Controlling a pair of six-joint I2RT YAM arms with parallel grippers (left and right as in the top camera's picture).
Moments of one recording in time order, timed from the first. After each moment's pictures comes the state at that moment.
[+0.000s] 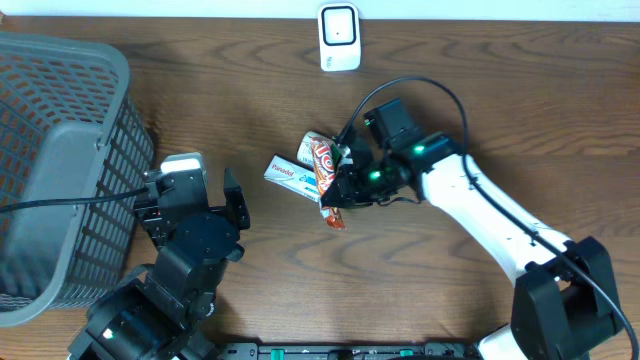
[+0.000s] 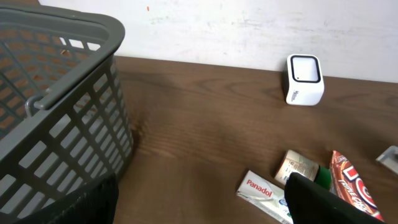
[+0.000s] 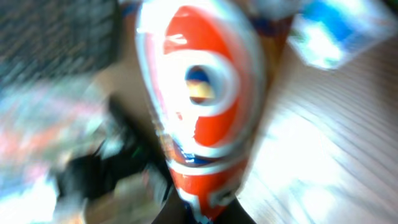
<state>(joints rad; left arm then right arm) -0.70 0.74 0.99 -0.81 -0.74 -0.43 0.49 1.69 1.21 -0.73 -0.84 0.23</state>
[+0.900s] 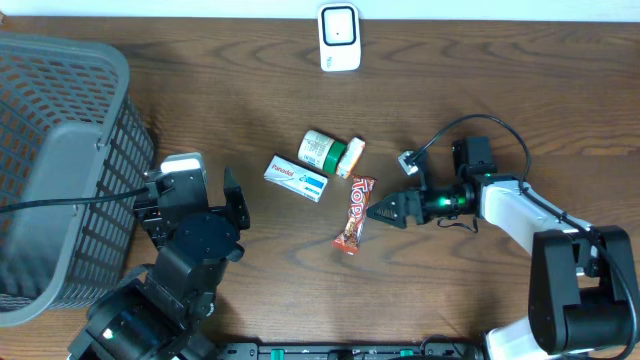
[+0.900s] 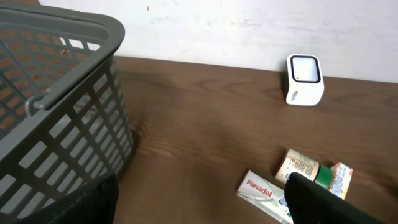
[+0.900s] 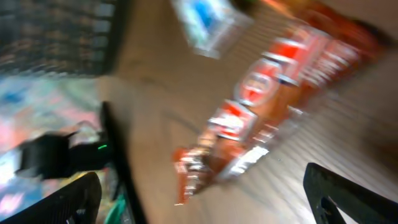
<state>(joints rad) -0.70 0.74 0.99 -0.81 -0.74 -0.43 0.12 1.70 0.80 -0.44 -0.97 -0.07</state>
